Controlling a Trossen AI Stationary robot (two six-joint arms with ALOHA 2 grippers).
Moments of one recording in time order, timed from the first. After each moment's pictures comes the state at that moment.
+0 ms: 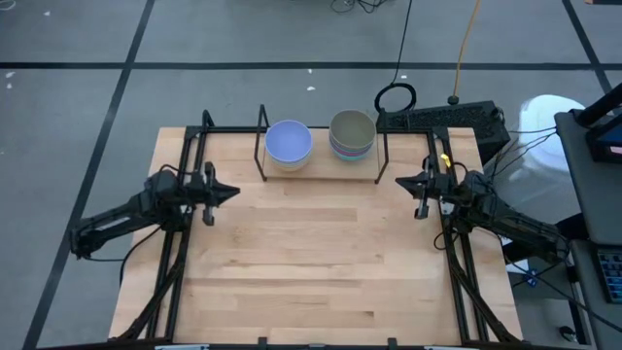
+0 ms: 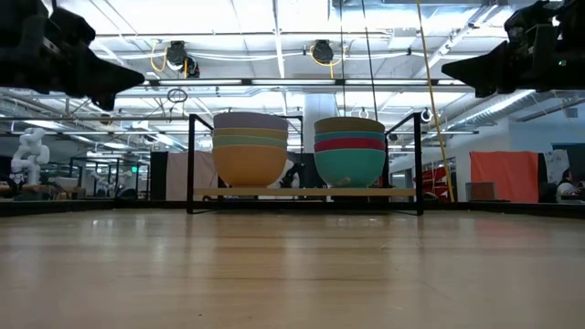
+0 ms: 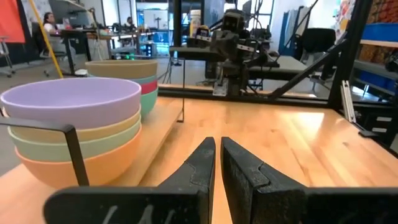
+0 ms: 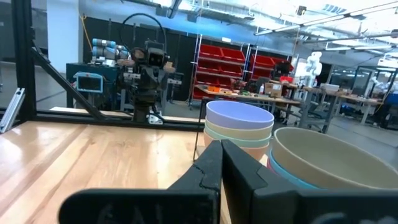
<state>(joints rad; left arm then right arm) 0.37 0.01 0.11 -0.12 0.29 -0.01 -0.44 0.03 0.05 0.09 -0.24 -0.11</state>
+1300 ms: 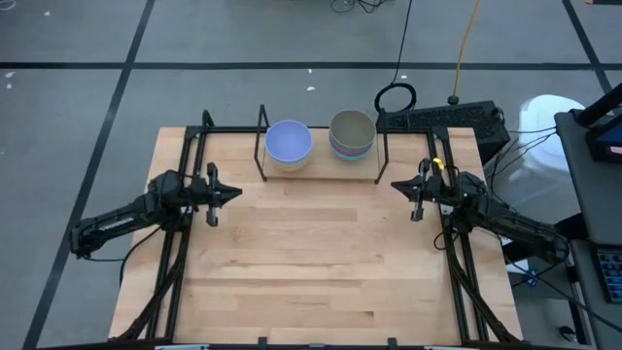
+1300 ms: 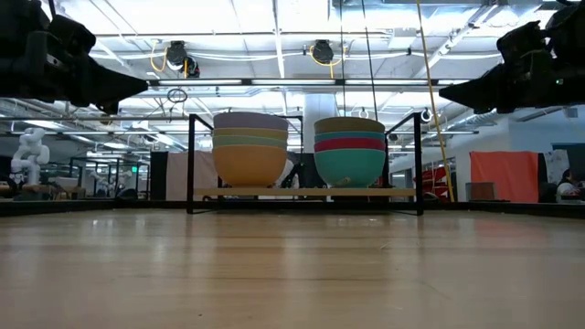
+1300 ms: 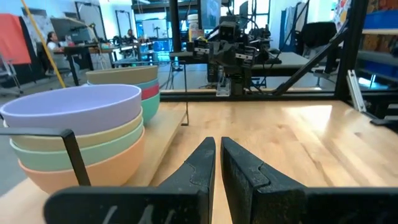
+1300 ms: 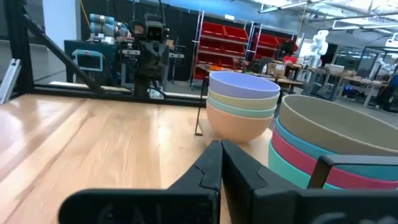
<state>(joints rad) 0.37 0.01 0.04 -0.03 0.29 0.07 -0.44 0.03 0.02 0.05 -0.24 -0.14</state>
